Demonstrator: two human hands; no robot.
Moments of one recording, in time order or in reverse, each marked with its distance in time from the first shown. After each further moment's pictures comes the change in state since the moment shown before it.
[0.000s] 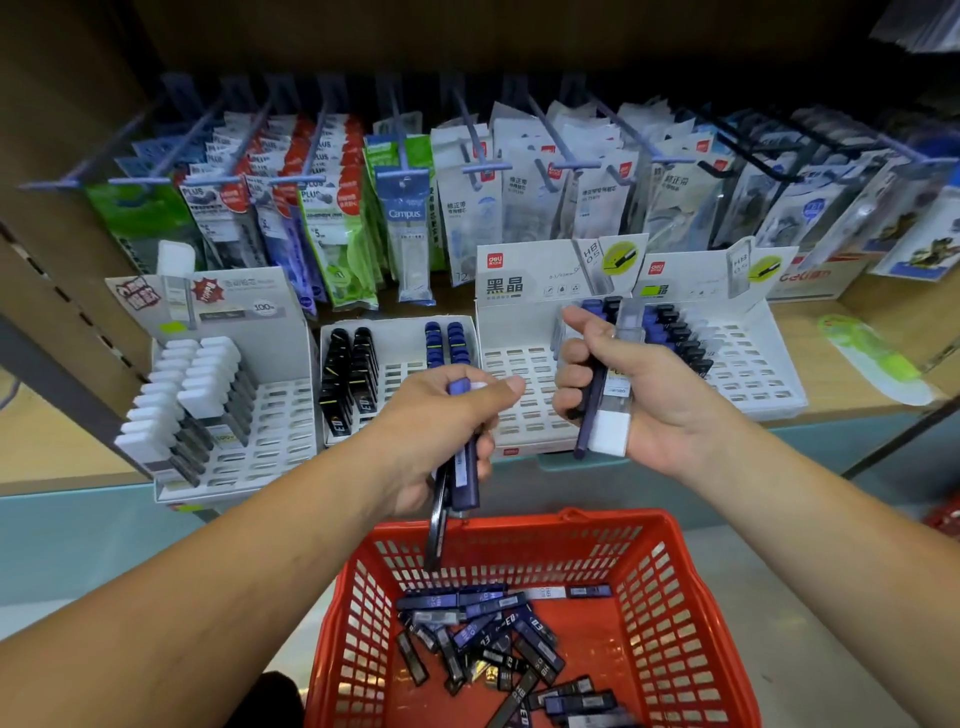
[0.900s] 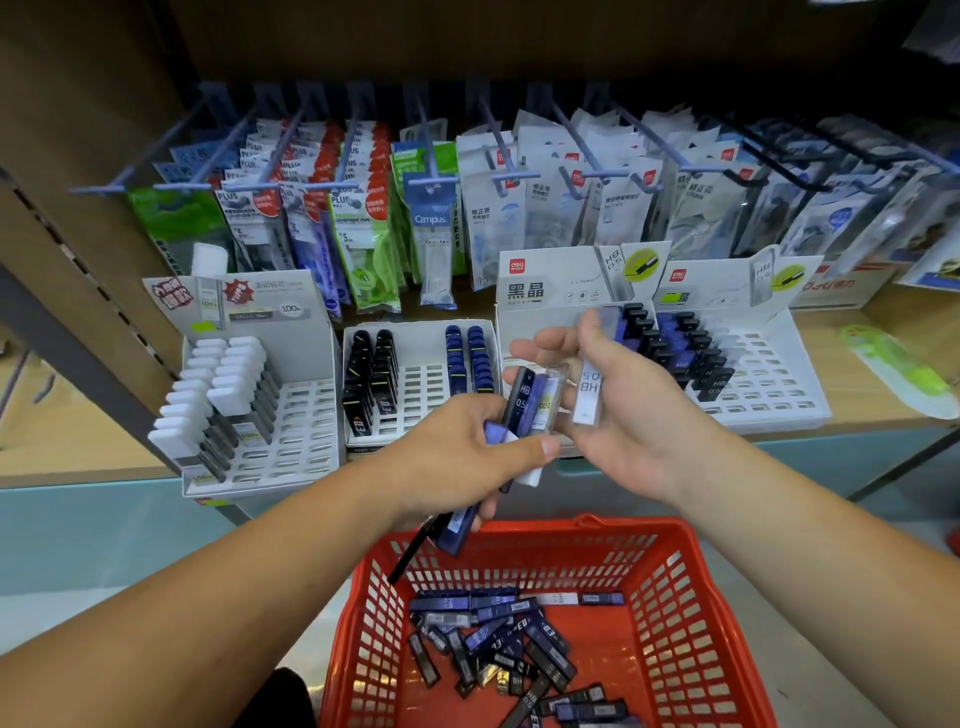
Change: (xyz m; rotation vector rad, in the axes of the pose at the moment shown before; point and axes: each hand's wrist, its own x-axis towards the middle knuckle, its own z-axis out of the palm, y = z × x) left_hand -0.013 -0.006 -0.013 0.491 -0.196 0.133; right_hand -0.001 0.022 0.030 -0.245 0.087 -0.035
